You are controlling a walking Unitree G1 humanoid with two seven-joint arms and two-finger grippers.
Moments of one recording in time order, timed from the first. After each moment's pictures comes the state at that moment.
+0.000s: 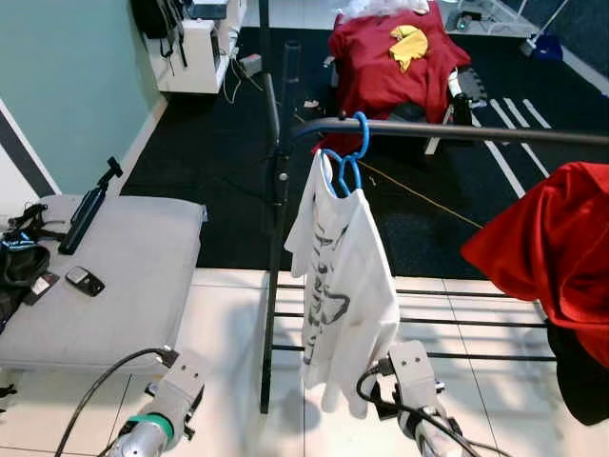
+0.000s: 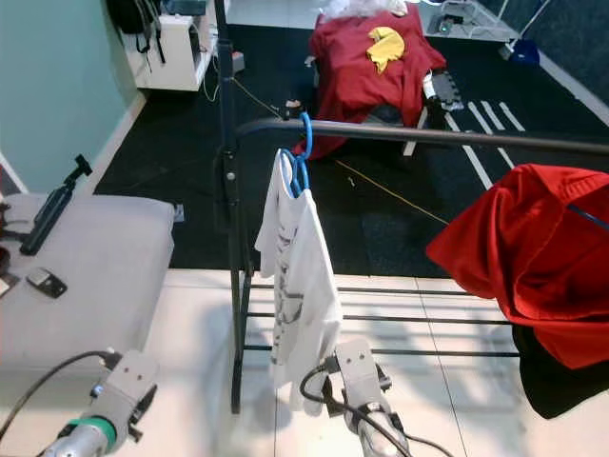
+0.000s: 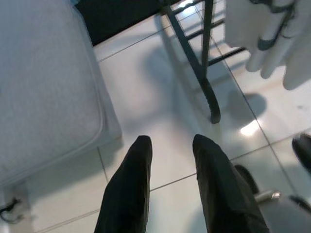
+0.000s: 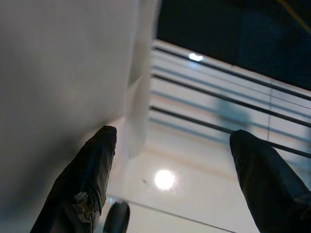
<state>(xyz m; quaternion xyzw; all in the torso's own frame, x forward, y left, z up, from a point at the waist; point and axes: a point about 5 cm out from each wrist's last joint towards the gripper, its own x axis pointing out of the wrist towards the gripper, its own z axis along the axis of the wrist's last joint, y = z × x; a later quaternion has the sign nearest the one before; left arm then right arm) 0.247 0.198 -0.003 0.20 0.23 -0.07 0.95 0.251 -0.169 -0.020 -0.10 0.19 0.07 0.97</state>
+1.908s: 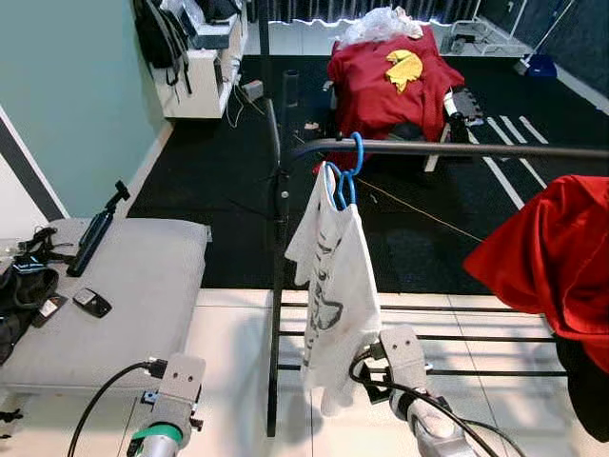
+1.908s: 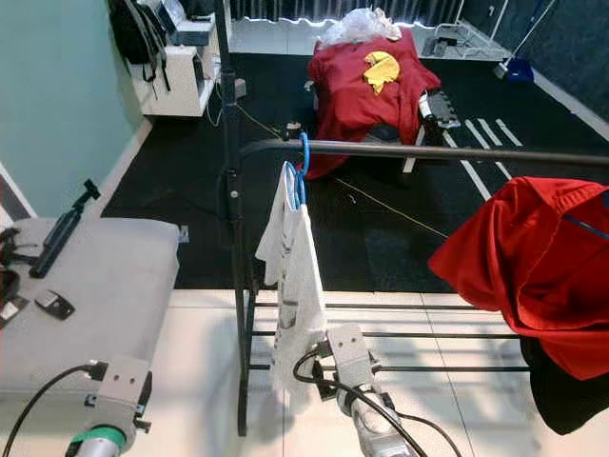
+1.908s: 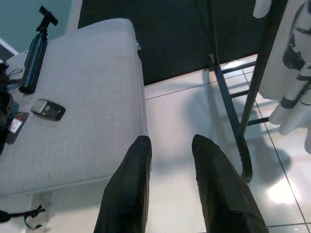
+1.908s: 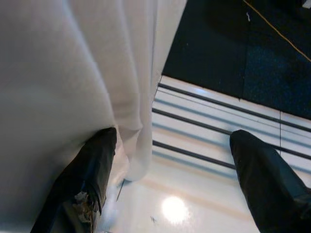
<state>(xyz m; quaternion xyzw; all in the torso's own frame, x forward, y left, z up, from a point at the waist) 0.232 0.192 -0.010 0.16 0.16 0.03 0.97 0.281 -0.158 -0.002 -0.09 0.16 0.09 0.98</state>
